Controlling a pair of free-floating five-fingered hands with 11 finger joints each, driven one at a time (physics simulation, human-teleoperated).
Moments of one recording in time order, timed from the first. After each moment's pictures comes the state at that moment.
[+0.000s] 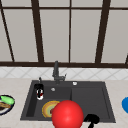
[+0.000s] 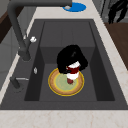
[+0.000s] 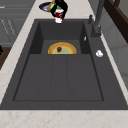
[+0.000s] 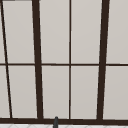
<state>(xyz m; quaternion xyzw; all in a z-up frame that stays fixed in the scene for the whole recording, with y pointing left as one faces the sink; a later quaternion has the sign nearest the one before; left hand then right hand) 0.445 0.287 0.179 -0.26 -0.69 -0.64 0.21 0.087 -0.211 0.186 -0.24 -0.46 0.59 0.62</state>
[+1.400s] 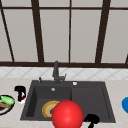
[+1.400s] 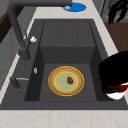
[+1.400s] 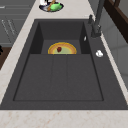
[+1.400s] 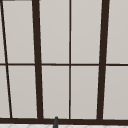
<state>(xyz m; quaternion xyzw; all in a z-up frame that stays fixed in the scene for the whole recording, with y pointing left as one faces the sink) 0.323 0.422 0.264 -0.27 -0.68 -0.64 0.22 0.087 -0.211 0.186 -0.24 -0.46 0.59 0.62</state>
